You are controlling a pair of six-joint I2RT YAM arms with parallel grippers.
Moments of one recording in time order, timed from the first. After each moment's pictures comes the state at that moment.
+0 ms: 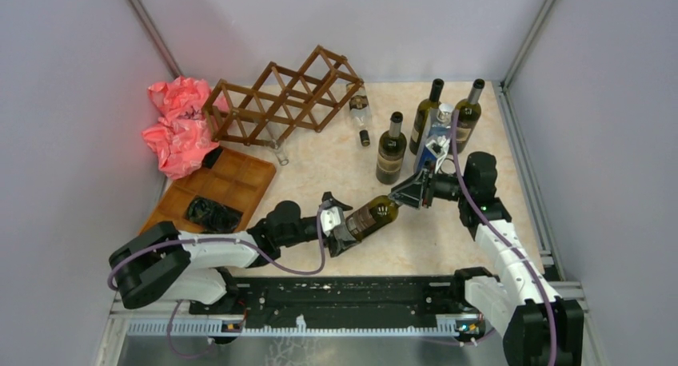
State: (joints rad) left arm -0.99 1.30 0.35 0.81 0.30 0.20; right arm 0.10 0.90 0.54 0.08 -1.14 0.31
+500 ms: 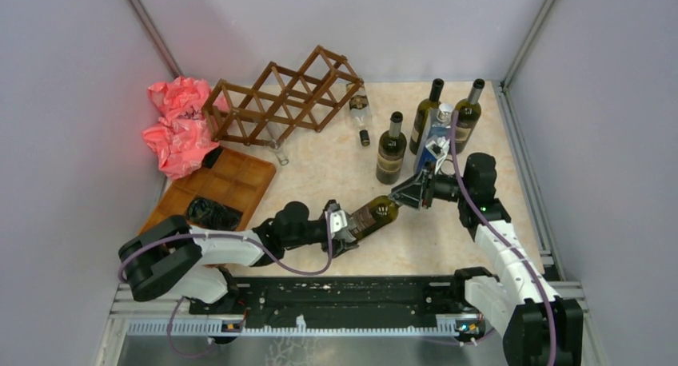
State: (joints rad) left arm -1.00 1.38 0.34 0.76 0.30 0.21; right arm 0.10 0.90 0.53 0.09 -1.13 0.31
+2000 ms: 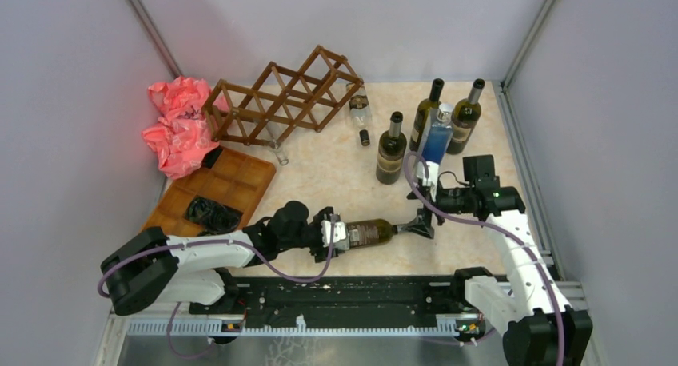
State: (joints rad) left arm -0.99 1.25 0.38 0.37 0.30 0.40; right arm 0.10 0.91 0.78 -0.87 -1.03 -0.83
